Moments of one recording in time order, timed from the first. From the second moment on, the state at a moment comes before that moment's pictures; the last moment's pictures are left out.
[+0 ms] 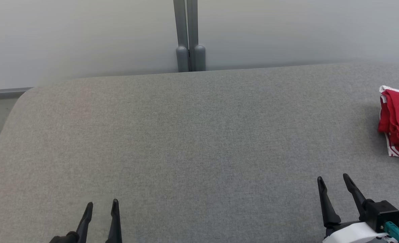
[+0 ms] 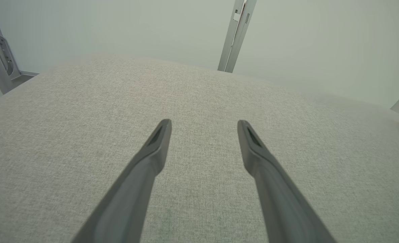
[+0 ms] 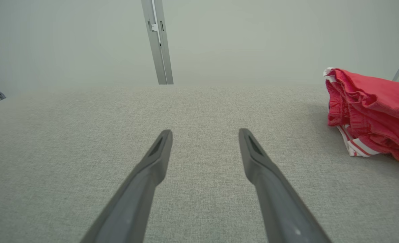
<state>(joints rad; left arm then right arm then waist) 0.17 0.05 -0.04 0.18 -0.30 -0.12 -0.26 0.12 -0.10 -0.01 0.14 0.12 0.13 -0.26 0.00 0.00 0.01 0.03</state>
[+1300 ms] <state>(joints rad) 0.09 0.06 -0.03 0.23 -0.83 -0.13 -0.15 0.05 -0.08 -0.04 0.20 0.70 0.13 -0.12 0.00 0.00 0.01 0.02</state>
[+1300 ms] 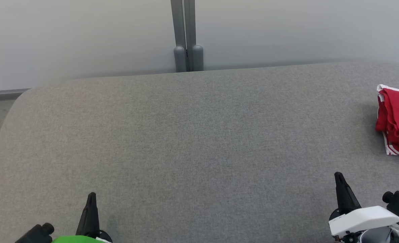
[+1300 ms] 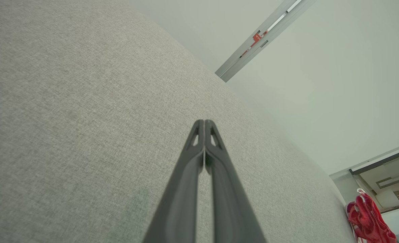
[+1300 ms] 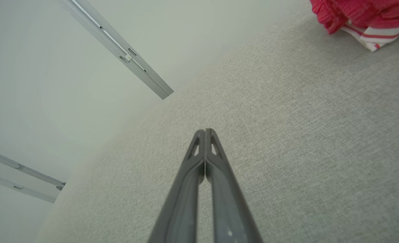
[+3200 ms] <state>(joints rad) -0.04 0.07 0.04 0.24 -1.40 -0.13 0.01 -0.06 -0.07 -0.08 0.23 1.34 0.13 0.04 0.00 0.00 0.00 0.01</state>
